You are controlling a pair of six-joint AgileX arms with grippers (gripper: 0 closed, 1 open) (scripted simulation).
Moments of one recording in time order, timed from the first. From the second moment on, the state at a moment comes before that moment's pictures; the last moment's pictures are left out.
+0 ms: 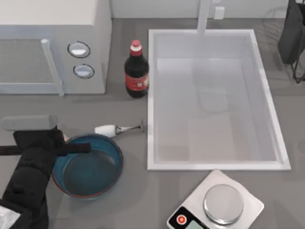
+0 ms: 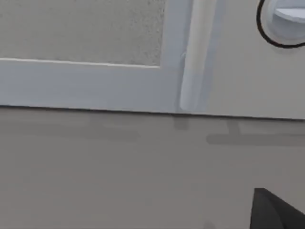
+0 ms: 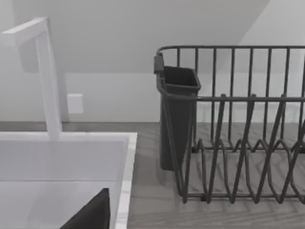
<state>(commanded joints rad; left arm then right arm) -3.52 1.13 5.42 -0.82 0.33 2.98 0.00 0.00 0.00 0.00 0.00 0.00</state>
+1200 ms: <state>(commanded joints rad) -3.58 1.43 5.59 -0.71 0.36 2.85 0.00 0.00 0.00 0.00 0.00 0.00</state>
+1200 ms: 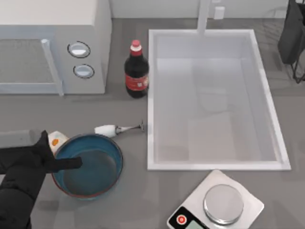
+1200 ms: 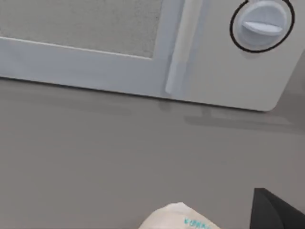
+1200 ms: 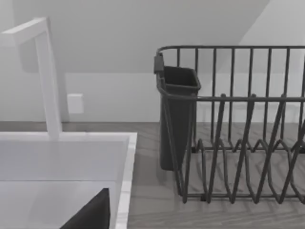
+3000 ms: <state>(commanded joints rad) -3.58 1.93 5.51 -0.11 0.36 2.85 0.00 0.00 0.00 0.00 0.00 0.00</state>
